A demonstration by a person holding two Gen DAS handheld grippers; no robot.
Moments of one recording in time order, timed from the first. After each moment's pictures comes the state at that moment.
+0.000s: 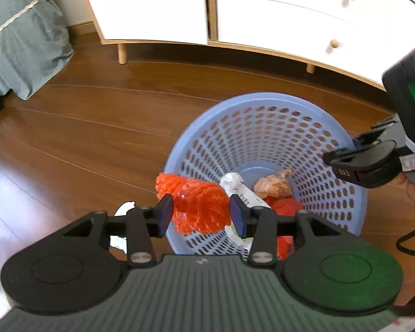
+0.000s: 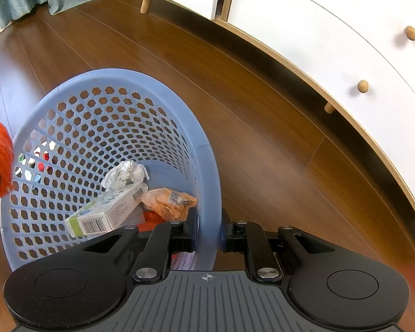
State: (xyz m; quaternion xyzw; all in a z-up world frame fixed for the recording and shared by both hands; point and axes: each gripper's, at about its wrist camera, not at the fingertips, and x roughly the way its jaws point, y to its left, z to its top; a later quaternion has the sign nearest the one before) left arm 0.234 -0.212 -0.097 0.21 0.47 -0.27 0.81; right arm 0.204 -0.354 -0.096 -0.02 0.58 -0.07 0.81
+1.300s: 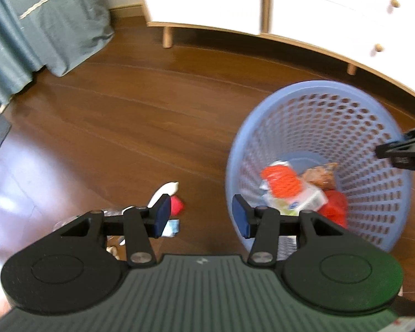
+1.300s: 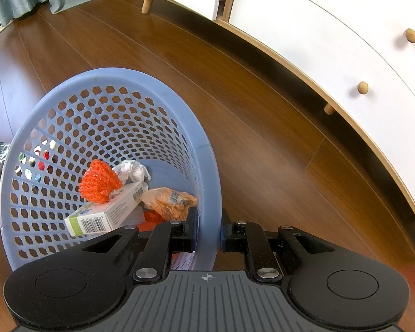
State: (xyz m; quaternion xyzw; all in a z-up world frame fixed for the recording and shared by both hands) left arm 0.251 -0.143 -0.104 0.20 0.48 -0.19 0.83; right arm 0.206 -0.355 -0.097 -0.02 0.58 -0.07 0.81
